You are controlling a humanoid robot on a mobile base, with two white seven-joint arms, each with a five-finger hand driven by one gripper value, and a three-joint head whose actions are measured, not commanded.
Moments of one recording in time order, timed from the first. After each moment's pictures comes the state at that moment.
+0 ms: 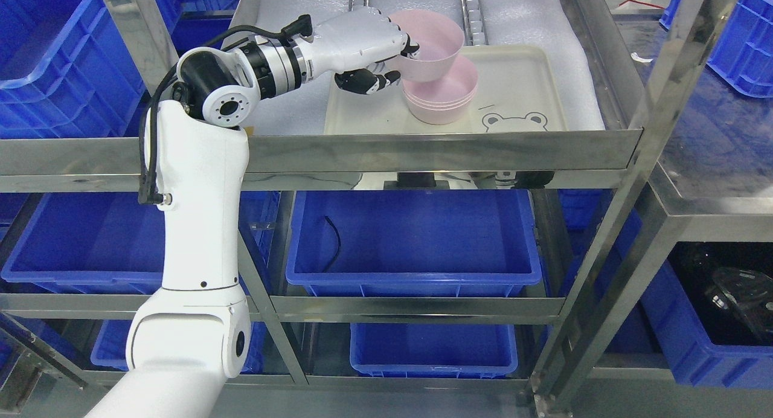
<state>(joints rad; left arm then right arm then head) -0.91 0.02 0.02 -1.29 -0.98 -0.79 -0.88 0.00 0.00 0.05 0.00 0.05 -0.08 -0.02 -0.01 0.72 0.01</state>
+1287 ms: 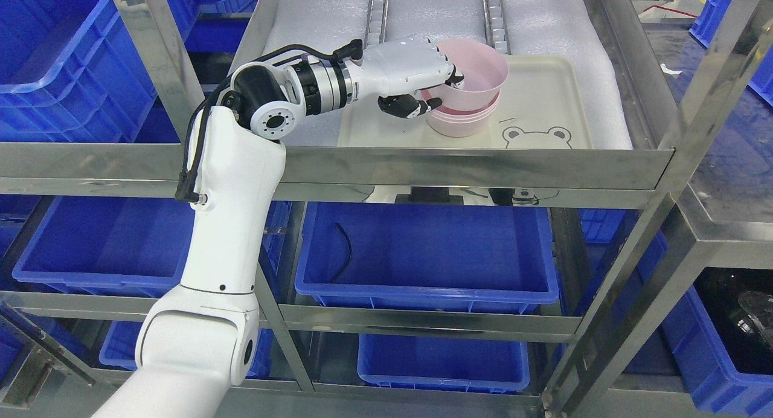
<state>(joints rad) -0.90 0.00 -0.11 -1.23 -0.96 -0.79 -0.81 0.00 0.00 0.05 0.00 0.05 -0.08 -0.02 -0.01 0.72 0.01</state>
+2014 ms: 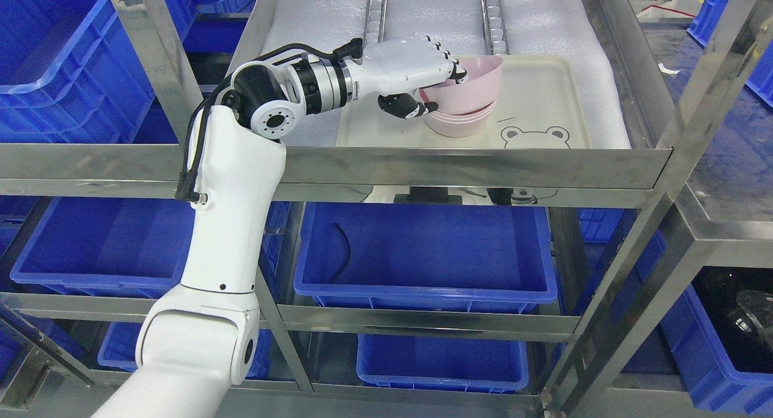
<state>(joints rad) -0.91 0.00 -0.11 -1.23 -0.95 -0.79 -0.80 0.00 0.00 0.05 0.00 0.05 -0.08 -0.02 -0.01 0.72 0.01</state>
